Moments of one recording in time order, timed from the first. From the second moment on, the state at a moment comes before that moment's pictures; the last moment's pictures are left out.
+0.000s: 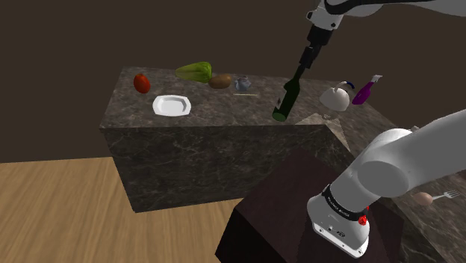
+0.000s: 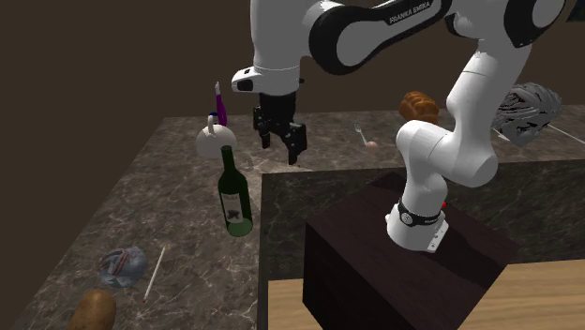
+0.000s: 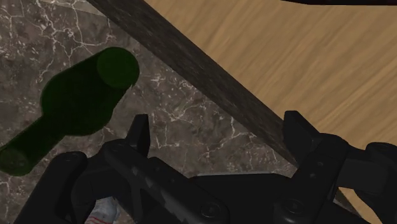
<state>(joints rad) -0.06 -0.43 -0.35 -2.25 -0.17 1.84 -0.48</state>
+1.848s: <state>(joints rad) -0.12 0.03 -0.55 -1.97 -0.02 2.04 -0.80</state>
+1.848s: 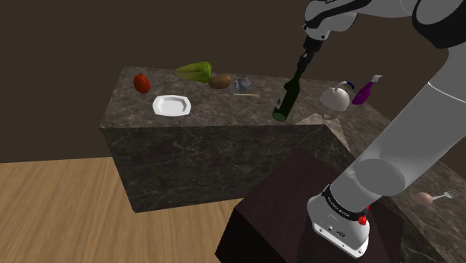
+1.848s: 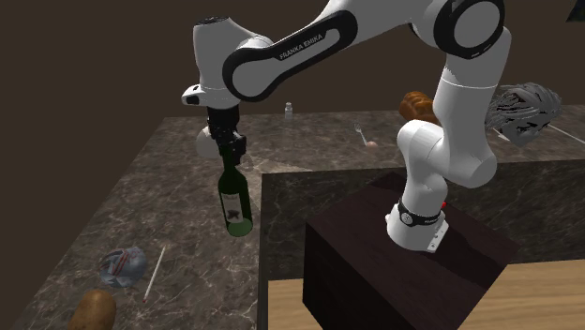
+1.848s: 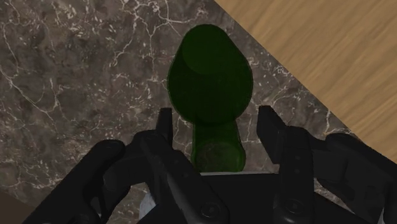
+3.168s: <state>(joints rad) -0.11 0.01 -0.55 -1.86 -0.03 1.91 -0.79</state>
